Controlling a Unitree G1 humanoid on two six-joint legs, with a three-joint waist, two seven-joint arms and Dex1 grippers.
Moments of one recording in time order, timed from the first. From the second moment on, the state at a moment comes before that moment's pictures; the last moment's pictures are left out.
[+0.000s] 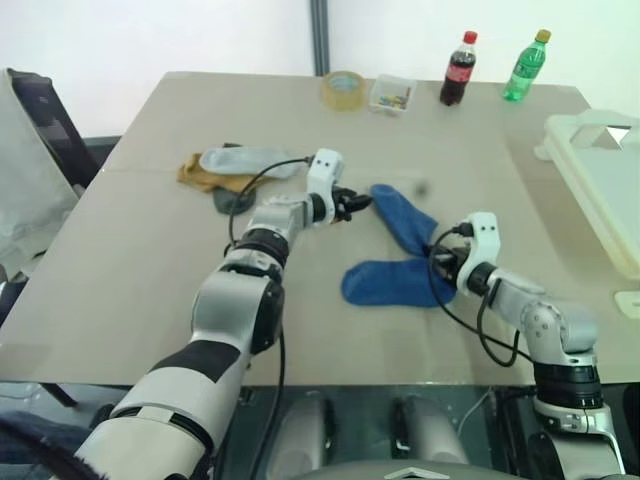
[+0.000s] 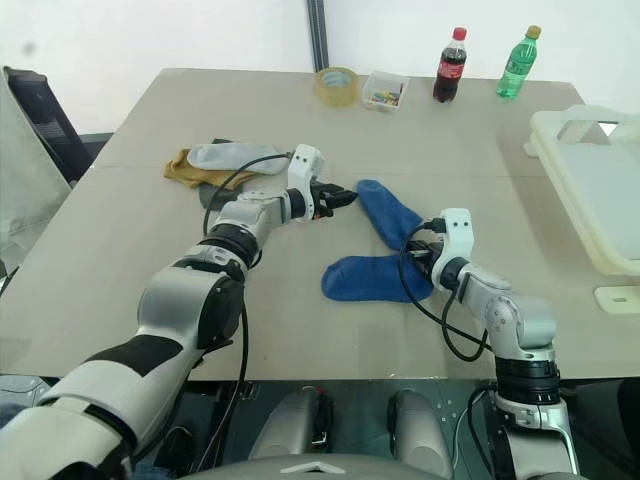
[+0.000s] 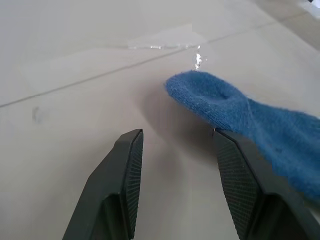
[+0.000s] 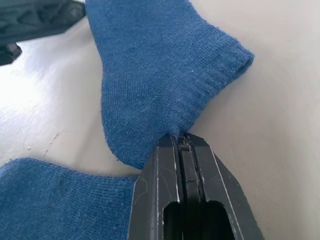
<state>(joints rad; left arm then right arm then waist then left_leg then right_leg) -1.19 0.17 0.08 1.26 -0.11 0.24 -0.72 -0.32 -0.26 -0.11 -0.20 0.53 0.95 0.22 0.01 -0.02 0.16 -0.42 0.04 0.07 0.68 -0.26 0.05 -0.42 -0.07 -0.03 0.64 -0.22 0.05</state>
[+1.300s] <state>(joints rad) -1.21 0.10 0.21 1.30 -0.13 0.27 -0.60 -0.29 -0.26 -0.06 -0.22 0.46 0.87 0.24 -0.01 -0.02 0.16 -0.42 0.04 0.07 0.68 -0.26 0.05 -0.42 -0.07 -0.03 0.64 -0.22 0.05</state>
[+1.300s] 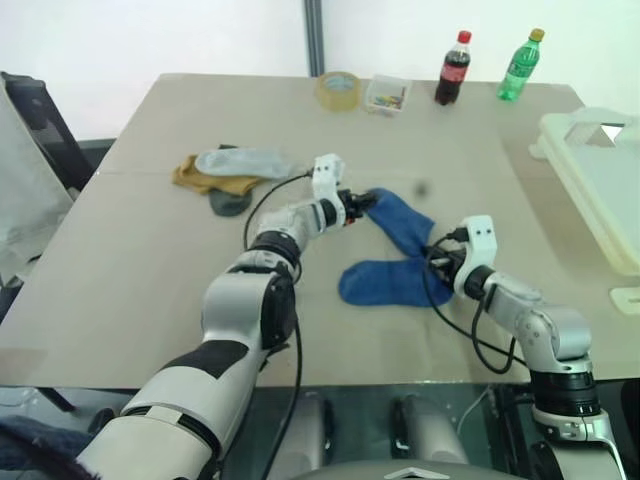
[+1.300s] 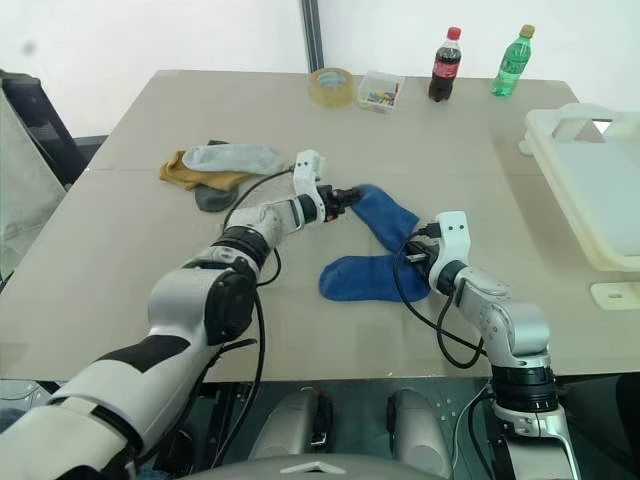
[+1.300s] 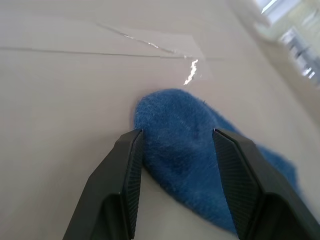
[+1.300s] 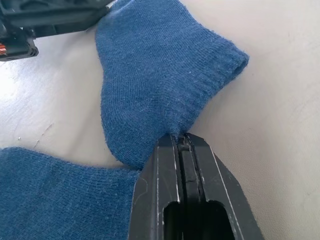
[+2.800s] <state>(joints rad) -1.14 0.09 0.15 1.30 -0.03 0.10 -0.59 -0.29 -0.24 -0.05 -0.22 0.42 0.86 0.25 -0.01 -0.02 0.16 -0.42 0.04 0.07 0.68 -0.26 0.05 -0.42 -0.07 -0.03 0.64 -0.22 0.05</state>
